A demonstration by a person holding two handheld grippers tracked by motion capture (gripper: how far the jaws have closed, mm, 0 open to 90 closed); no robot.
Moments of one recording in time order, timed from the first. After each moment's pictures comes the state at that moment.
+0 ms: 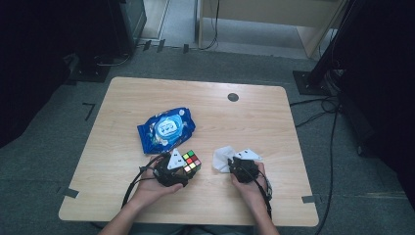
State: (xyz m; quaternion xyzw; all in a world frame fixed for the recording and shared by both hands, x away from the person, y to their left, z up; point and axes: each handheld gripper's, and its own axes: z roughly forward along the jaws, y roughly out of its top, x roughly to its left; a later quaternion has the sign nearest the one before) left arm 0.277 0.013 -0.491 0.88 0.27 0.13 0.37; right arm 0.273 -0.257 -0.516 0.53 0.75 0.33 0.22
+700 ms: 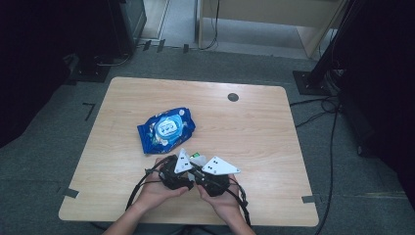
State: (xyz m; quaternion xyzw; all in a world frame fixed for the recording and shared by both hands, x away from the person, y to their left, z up) left arm 0.266 -0.004 -0.486 0.89 0.25 0.14 0.37; right arm 0.225 -0.164 -0.454 0.35 0.76 0.53 0.16
